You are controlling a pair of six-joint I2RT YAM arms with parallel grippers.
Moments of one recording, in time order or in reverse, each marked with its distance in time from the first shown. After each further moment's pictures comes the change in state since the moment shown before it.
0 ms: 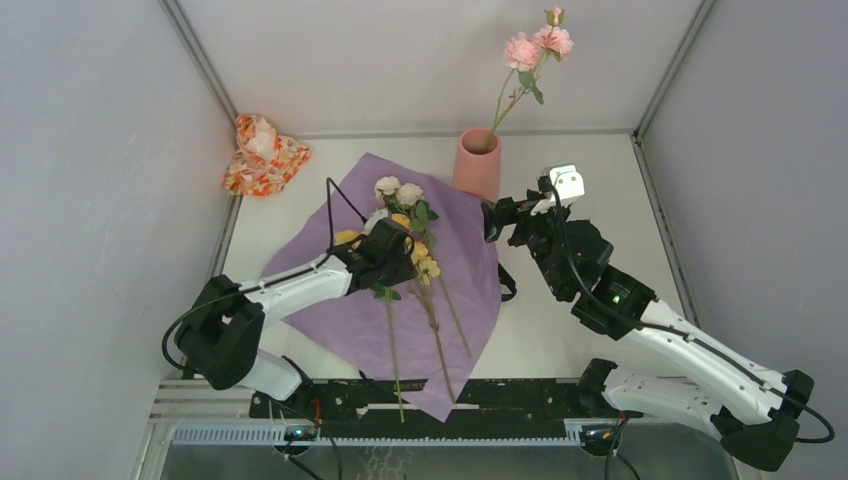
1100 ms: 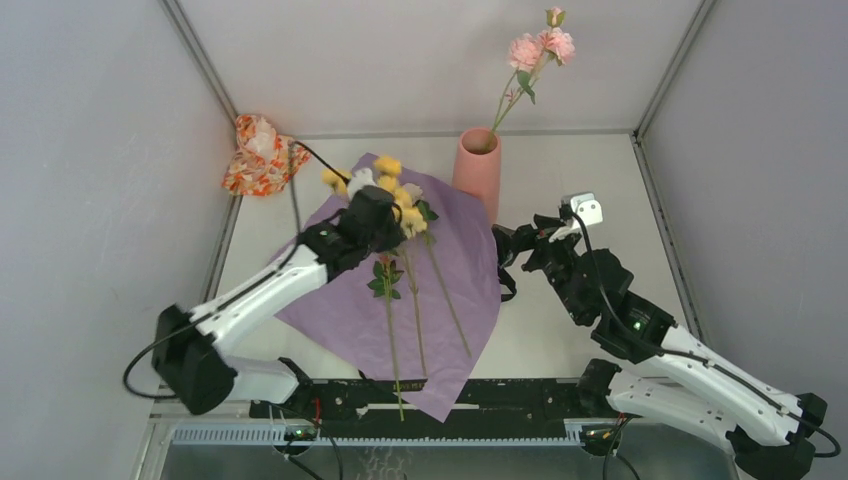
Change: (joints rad) left arm 0.006 -0.069 0.215 -0.144 -0.106 0.065; right arm 0.035 -0.172 -0.146 -0.053 -0.041 0.080
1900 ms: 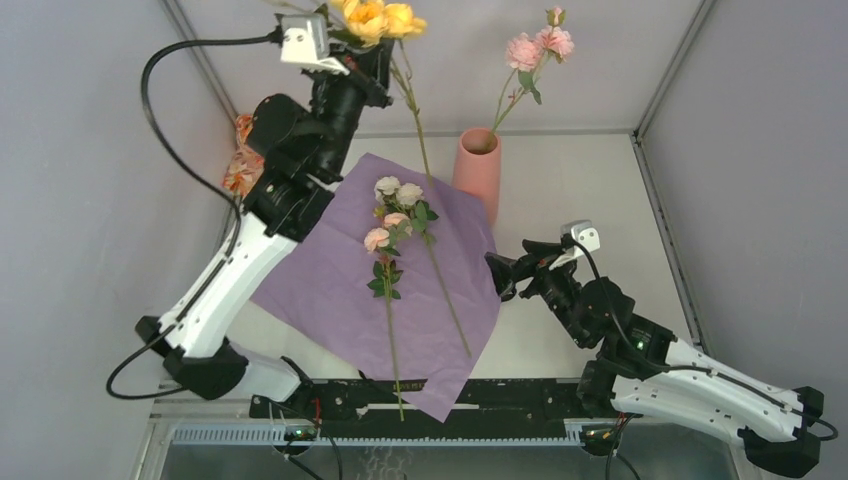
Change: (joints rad) left arm -0.020 -0.032 0.699 0.550 -0.033 0.687; right arm 0.151 -0.145 -0.177 0.046 0.024 0.077
